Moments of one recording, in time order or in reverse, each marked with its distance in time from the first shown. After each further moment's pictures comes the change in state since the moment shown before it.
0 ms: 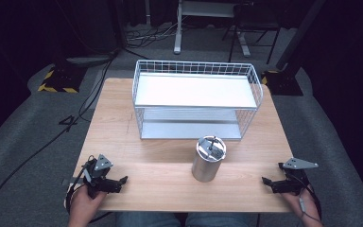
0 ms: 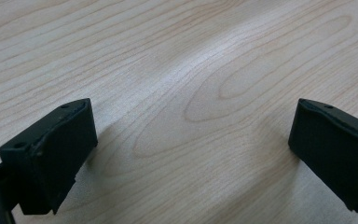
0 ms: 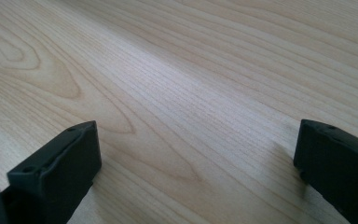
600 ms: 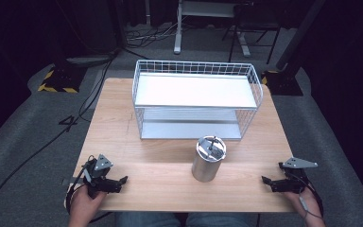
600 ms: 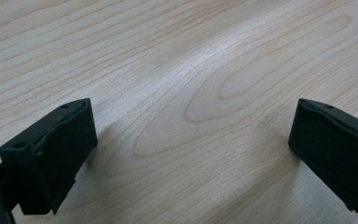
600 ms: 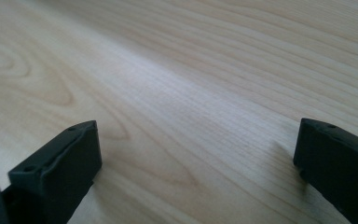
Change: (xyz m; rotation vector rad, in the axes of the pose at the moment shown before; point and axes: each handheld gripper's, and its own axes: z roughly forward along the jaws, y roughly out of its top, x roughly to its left) left arm 0.000 0.000 0.000 -0.001 0.000 -0.004; right arm 0.001 0.002 0.002 0.004 -0.038 0.043
